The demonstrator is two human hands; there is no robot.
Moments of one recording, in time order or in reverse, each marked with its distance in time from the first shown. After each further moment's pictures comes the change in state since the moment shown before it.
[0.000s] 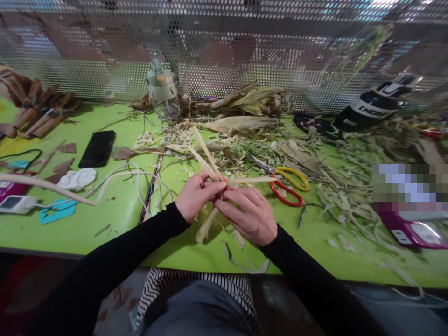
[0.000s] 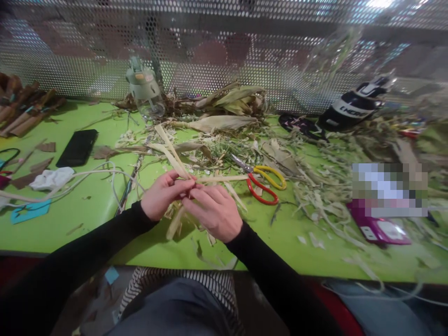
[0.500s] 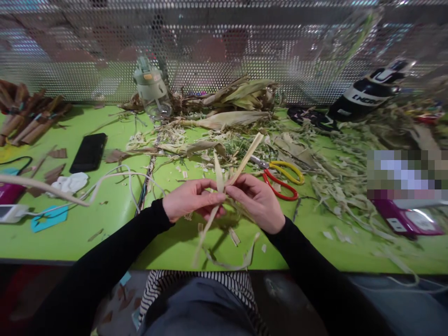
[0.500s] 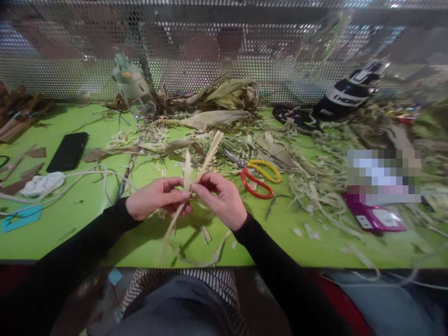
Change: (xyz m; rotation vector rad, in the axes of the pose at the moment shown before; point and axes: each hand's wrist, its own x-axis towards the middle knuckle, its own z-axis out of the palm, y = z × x) left_hand -0.005 0.011 -0.005 0.231 -0.262 -0.319; right_hand -0.002 0.015 -0.001 0.978 0.091 0.757
